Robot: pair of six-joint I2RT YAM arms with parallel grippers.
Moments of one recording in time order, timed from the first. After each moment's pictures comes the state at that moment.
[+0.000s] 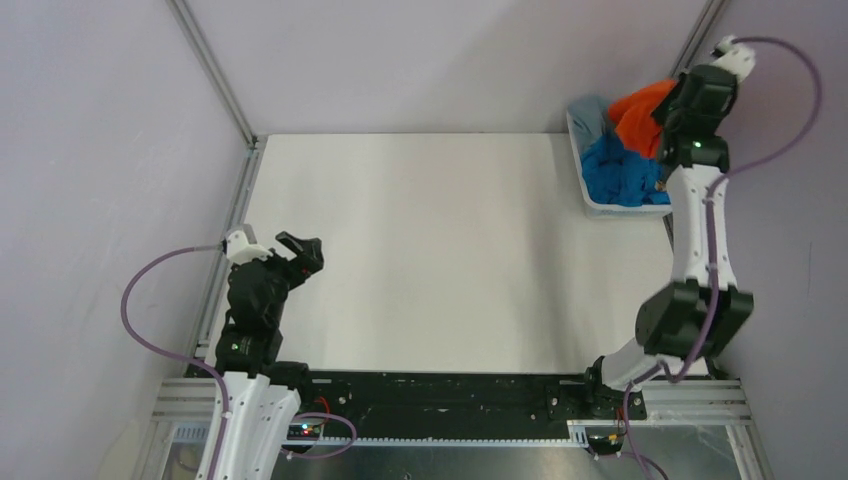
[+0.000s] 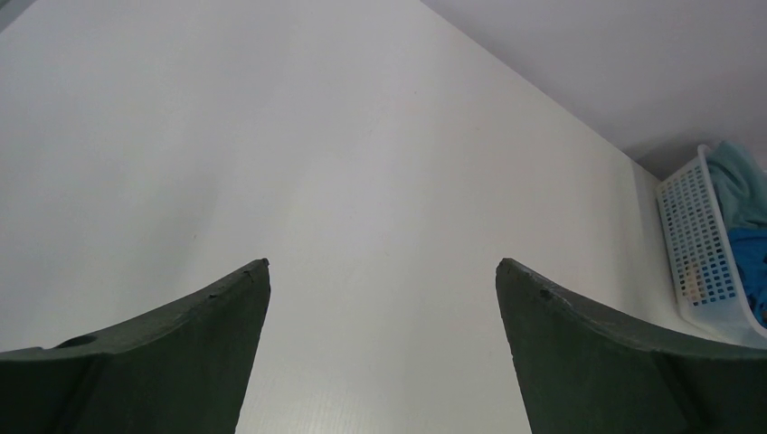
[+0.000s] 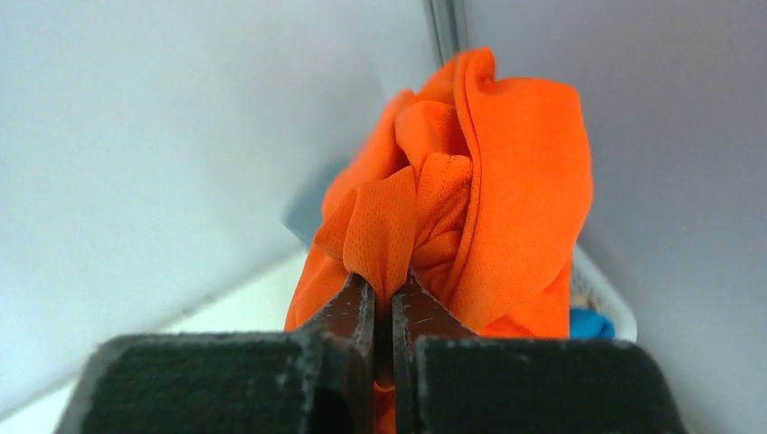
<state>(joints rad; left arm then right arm) -0.04 0.43 0.51 -0.34 -0.10 -0.58 -0.20 1.61 1.71 -0.34 0.22 0.30</state>
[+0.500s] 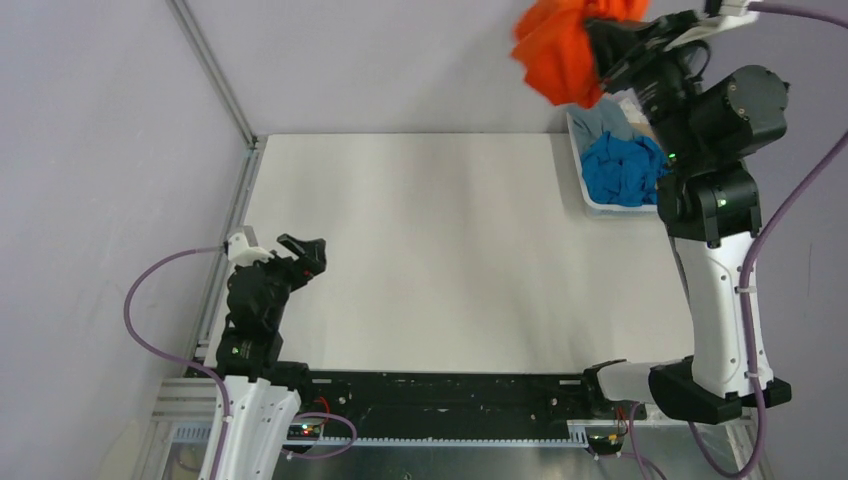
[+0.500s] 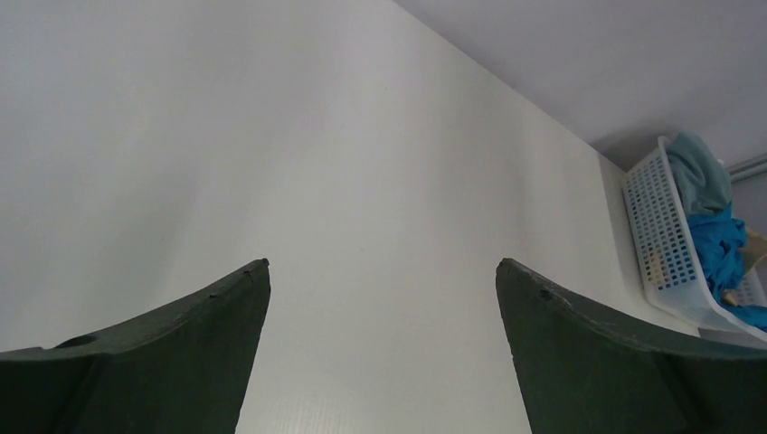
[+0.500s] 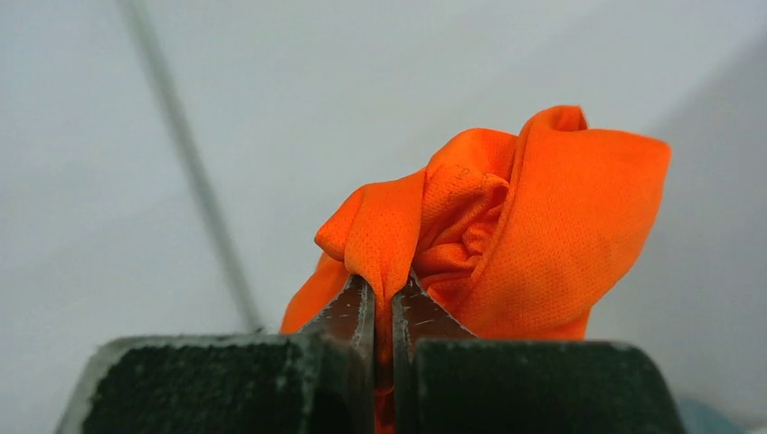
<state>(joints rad) -0.04 0.39 0.49 -0.31 -0.04 -0.59 0.21 1.31 2.01 -0.25 -0.11 0.21</state>
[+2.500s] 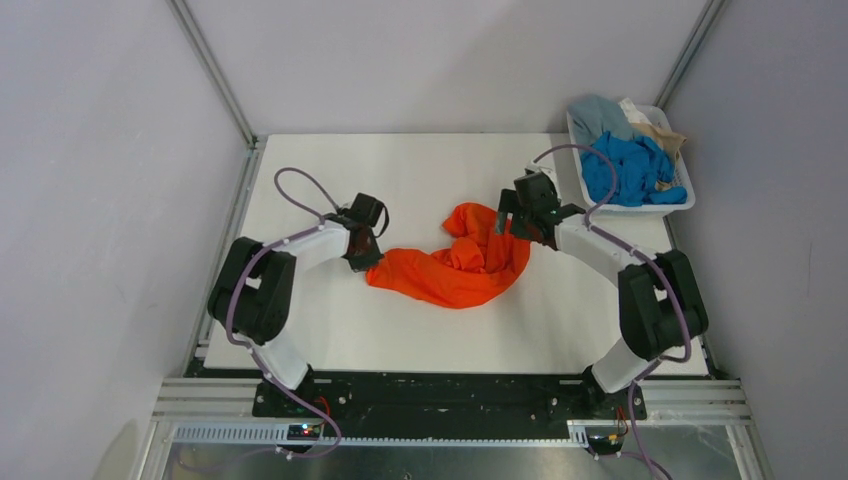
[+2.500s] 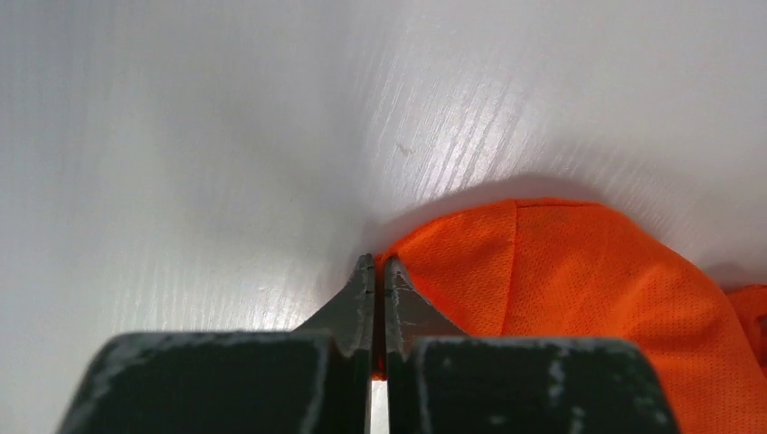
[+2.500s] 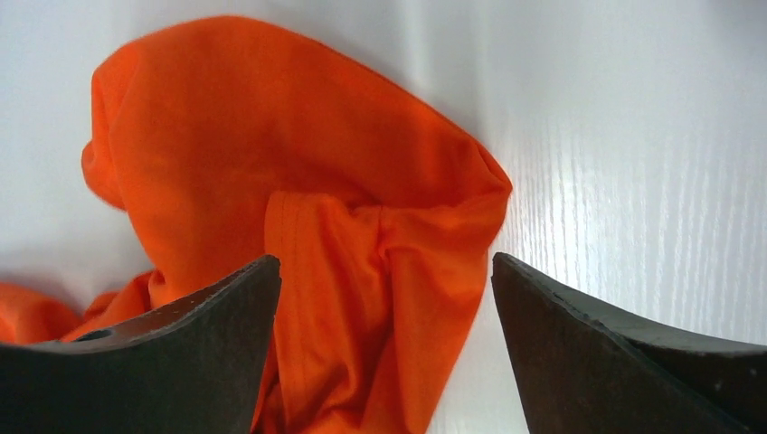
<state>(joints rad) -0.40 1.71 1.00 -0.50 -0.19 -0.72 0.40 1.59 1.05 -0.31 0.21 0.48</state>
